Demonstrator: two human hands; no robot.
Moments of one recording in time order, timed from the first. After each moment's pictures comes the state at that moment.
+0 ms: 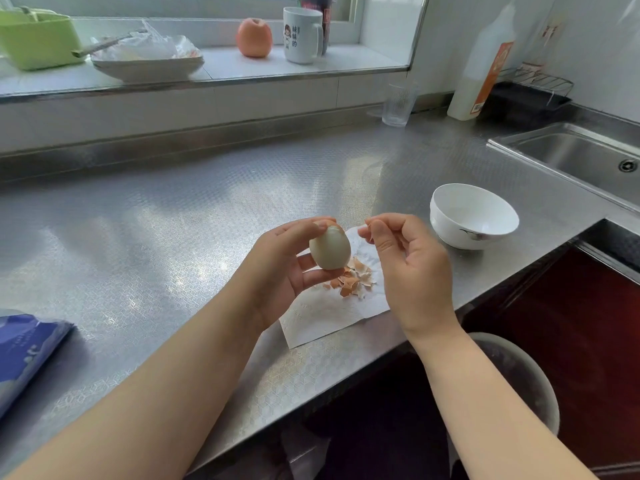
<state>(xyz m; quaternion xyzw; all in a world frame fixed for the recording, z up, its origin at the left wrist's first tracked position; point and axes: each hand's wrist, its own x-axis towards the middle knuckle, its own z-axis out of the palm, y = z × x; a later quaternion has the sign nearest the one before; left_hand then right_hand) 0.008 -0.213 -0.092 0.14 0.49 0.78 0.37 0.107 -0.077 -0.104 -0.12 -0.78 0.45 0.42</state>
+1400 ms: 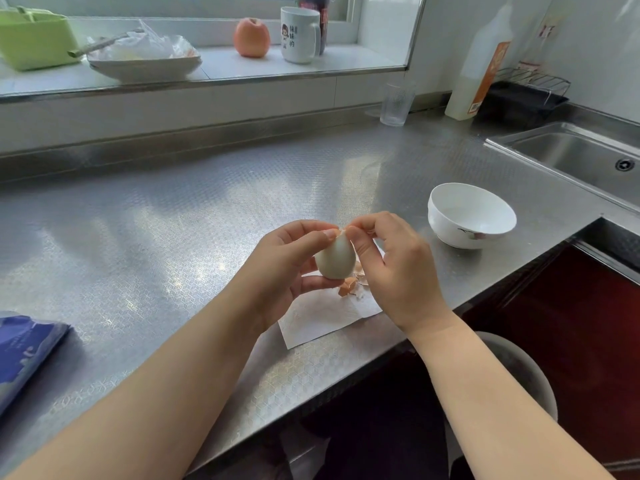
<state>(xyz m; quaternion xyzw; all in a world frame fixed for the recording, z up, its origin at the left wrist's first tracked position) 0.011 -0.212 -0.094 0.18 0.53 0.75 0.35 0.099 -0.076 -0.099 -0.04 -0.86 0.29 0.41</state>
